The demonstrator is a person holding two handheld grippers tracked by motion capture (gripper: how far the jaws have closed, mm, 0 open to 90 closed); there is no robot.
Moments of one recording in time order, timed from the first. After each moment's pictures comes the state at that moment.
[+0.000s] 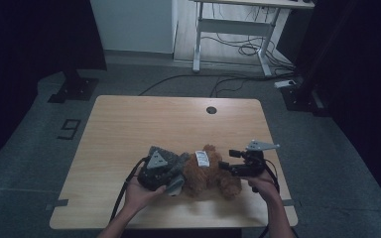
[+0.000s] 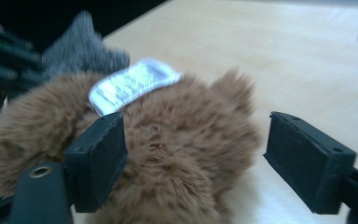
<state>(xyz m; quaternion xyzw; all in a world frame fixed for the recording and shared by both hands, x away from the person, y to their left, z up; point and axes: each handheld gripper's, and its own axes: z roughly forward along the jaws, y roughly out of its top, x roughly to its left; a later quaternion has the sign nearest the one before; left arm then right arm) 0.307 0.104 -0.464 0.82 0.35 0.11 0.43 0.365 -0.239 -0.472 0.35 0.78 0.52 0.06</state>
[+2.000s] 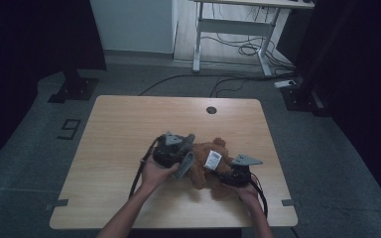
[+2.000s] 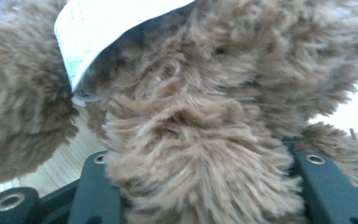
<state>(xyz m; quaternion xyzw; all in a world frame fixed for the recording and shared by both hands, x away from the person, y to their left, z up) 0.375 0.083 -0.450 0.80 0.40 0.14 0.42 0.360 -0.219 -0.542 0.36 0.76 0.52 0.12</state>
